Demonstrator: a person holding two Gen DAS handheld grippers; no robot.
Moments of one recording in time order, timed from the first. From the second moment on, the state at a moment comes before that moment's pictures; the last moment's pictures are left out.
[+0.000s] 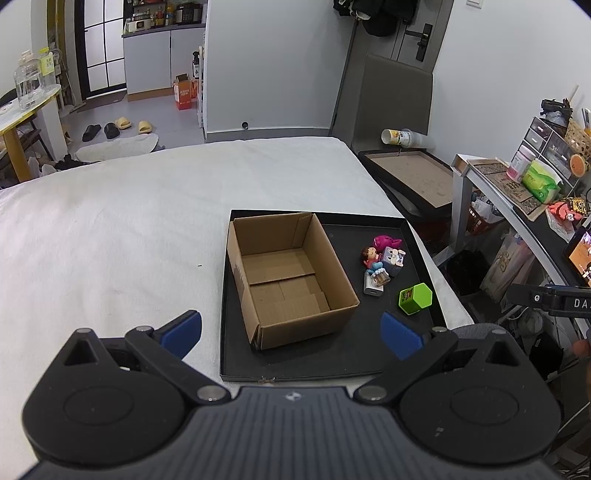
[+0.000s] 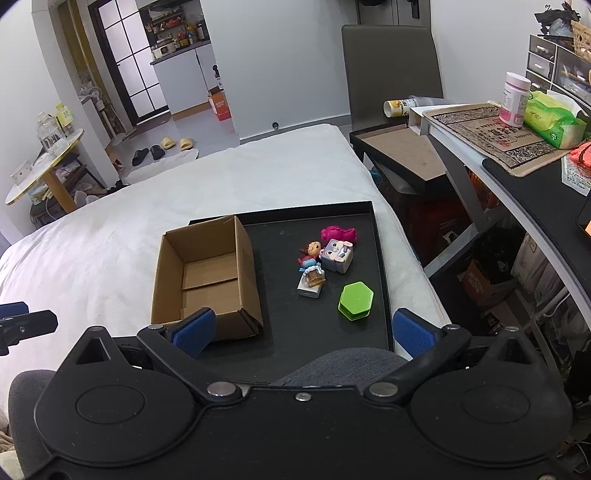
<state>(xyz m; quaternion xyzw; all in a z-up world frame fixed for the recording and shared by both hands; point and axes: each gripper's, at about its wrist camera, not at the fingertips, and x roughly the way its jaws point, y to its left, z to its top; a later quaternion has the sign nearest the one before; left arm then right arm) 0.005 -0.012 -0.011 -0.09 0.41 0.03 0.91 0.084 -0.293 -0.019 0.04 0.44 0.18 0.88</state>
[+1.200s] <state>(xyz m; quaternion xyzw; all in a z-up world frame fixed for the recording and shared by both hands) 0.000 -0.006 -0.008 -0.10 0.41 0.04 0.91 0.081 -0.294 -0.018 0.04 0.44 0.18 0.88</state>
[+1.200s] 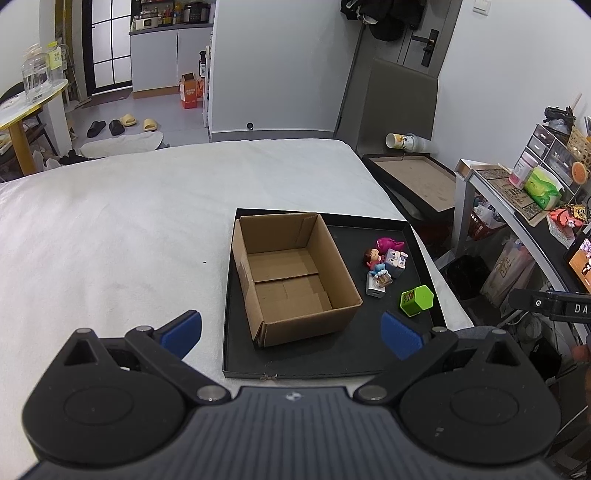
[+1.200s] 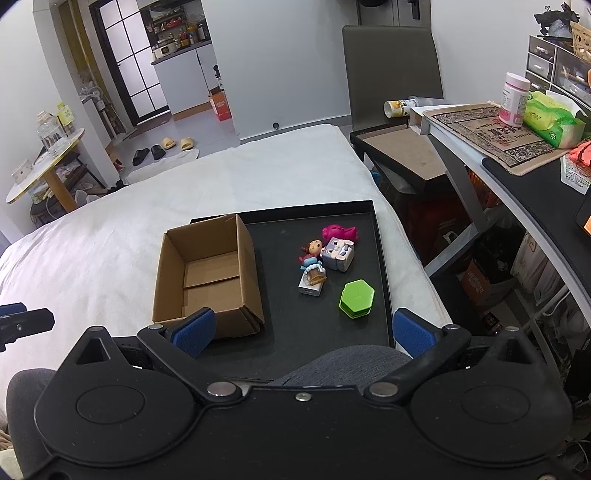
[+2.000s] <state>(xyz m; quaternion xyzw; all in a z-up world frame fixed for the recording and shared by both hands) 0.004 -0.009 -0.016 -0.10 0.41 0.03 0.91 0.082 -0.294 -0.021 0.04 0.44 0.18 0.88</state>
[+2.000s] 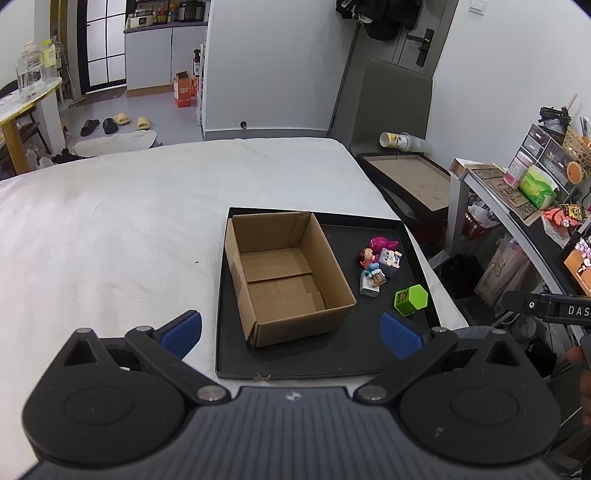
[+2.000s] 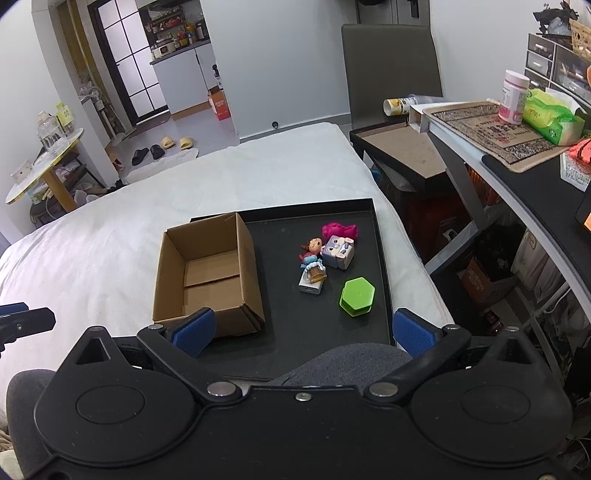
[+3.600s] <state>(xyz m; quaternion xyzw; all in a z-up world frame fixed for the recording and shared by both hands) 0.140 0.080 -0.192 -0.27 0.48 0.11 0.83 0.189 -0.290 -0.111 0.10 0.53 0.08 0.84</state>
